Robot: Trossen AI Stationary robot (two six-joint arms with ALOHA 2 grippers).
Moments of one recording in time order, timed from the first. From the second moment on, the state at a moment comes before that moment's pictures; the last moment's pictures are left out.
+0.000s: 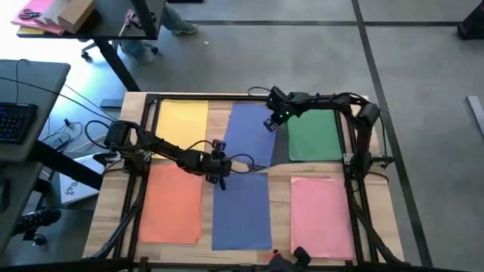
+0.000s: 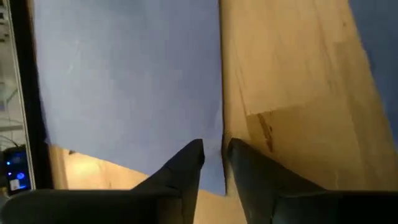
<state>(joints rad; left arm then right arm) -0.11 1.79 0.81 -0.18 -0.57 0.36 -0.63 1.94 1.20 -0.47 0.05 0.19</state>
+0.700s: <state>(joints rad) -0.08 1.79 0.81 -0.19 -0.55 0.34 -0.64 2.00 1.20 -0.30 0.09 0.27</state>
